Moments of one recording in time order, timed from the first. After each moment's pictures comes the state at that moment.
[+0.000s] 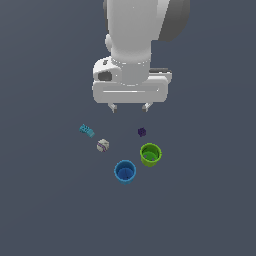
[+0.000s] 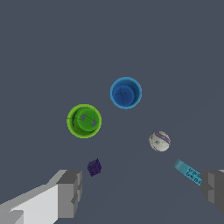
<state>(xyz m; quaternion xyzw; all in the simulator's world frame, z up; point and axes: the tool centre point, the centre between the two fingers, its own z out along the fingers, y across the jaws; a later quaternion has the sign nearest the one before) 0.002 0.006 0.323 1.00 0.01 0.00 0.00</state>
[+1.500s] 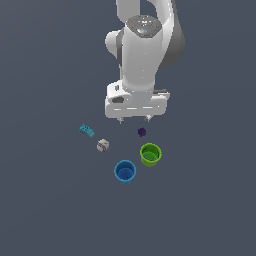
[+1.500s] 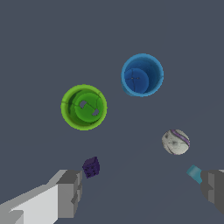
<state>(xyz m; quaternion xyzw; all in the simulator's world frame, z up) -0.019 0.024 0.249 1.00 0.06 -0.02 0.01</state>
